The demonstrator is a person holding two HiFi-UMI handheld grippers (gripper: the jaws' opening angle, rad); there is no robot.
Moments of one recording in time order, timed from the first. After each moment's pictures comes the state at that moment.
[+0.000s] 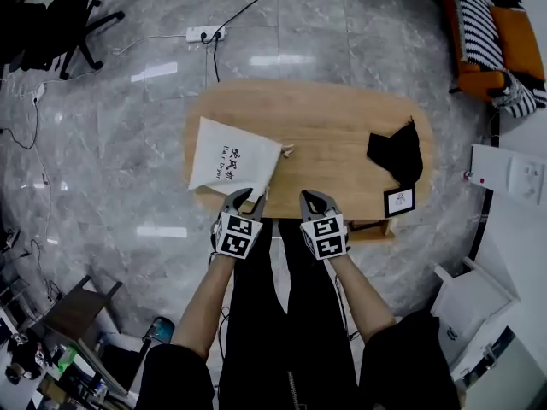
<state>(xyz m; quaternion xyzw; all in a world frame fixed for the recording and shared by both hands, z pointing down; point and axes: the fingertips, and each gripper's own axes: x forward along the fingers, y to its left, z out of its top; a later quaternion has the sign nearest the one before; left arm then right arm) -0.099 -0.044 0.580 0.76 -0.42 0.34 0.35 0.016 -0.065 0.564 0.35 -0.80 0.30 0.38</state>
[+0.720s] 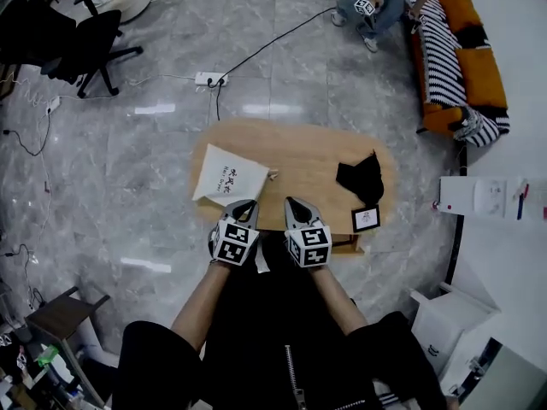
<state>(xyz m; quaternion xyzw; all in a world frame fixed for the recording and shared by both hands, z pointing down) -0.078 -0.050 0.399 0.79 -0.46 0.28 0.30 0.003 -0.077 0.370 0.41 -0.83 0.26 0.26</state>
